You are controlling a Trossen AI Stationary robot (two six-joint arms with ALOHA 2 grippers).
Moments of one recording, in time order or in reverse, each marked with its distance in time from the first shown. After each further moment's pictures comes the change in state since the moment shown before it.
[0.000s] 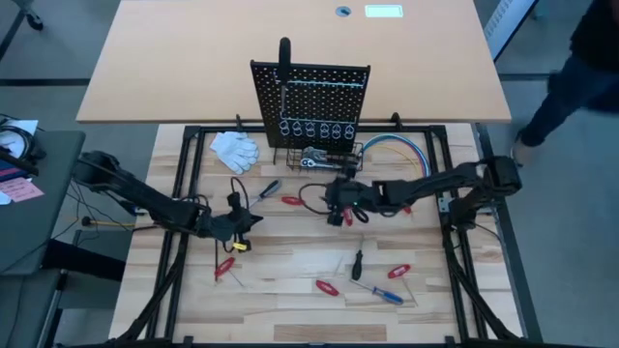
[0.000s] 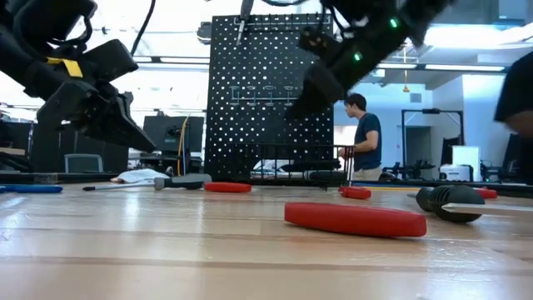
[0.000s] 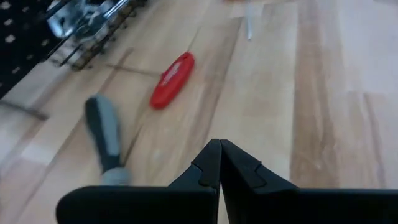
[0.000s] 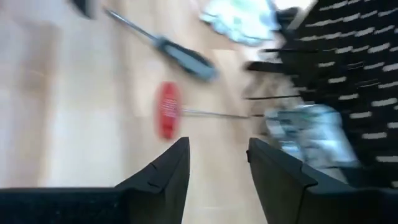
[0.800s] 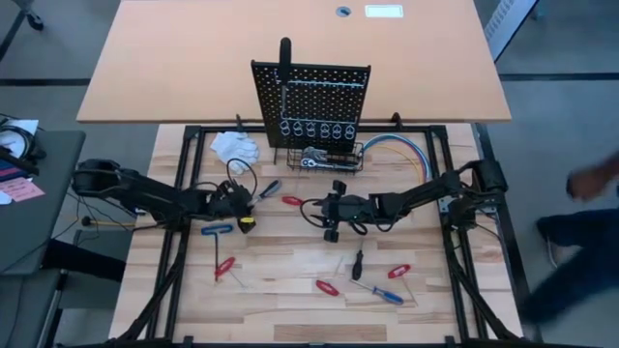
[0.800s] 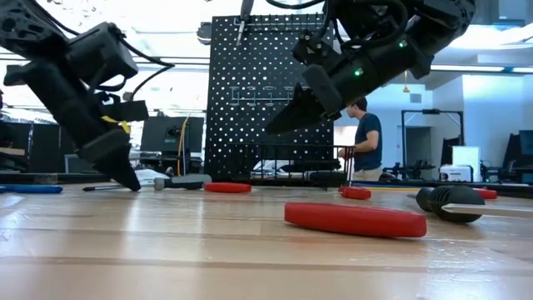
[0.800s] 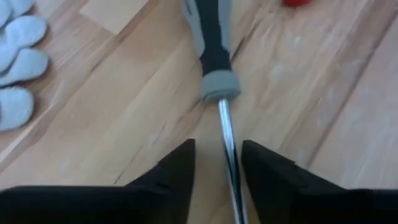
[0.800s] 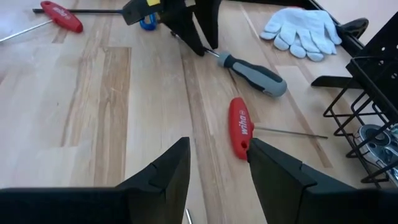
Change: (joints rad) left arm 0.344 0.121 0.005 -0.241 0.182 -0.225; right arm 0.056 0.124 -0.057 0.277 -0.098 0.045
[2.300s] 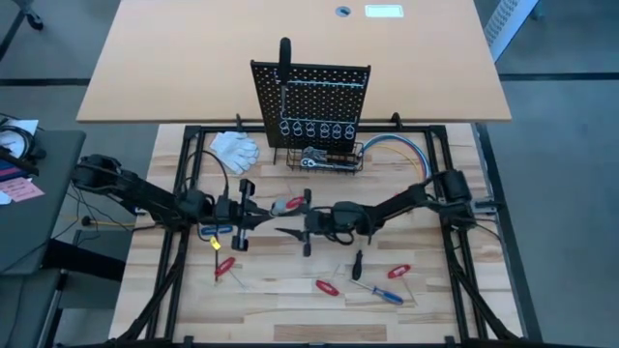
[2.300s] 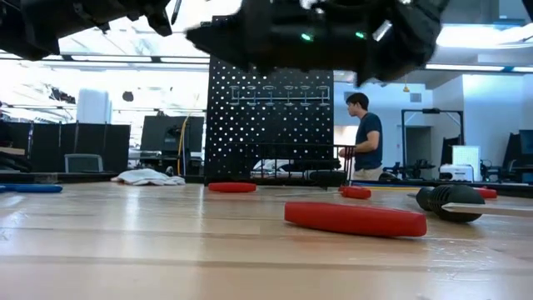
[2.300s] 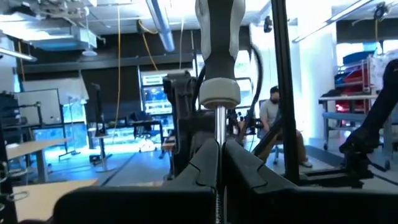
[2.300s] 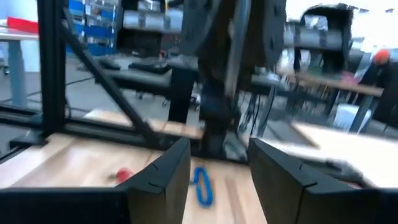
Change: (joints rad) left arm -0.211 -0.058 -0.005 1.362 0.314 0.616; right arm 0.055 0.289 0.215 0.698 -0.178 -0.200
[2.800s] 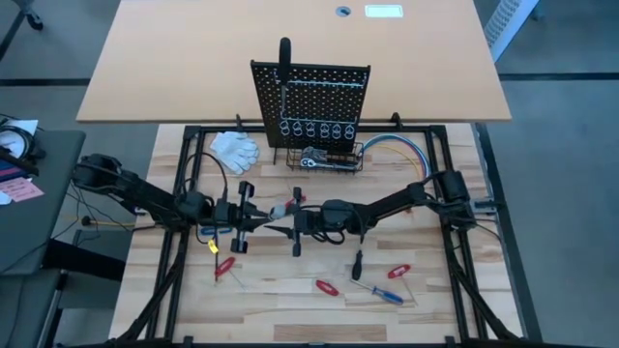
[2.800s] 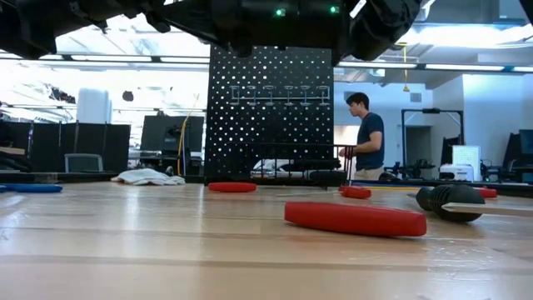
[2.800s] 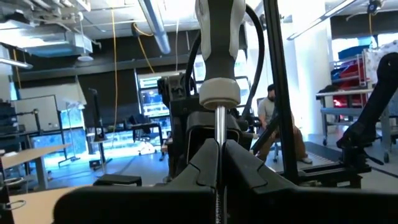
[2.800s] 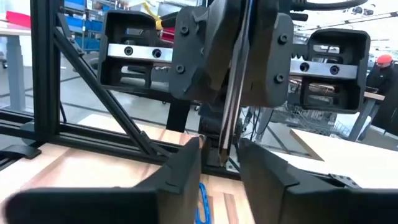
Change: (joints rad) left arm -0.025 0.000 0.000 0.003 -0.003 0.042; right arm 0.000 0.016 0.152 -0.156 -0.003 -0.019
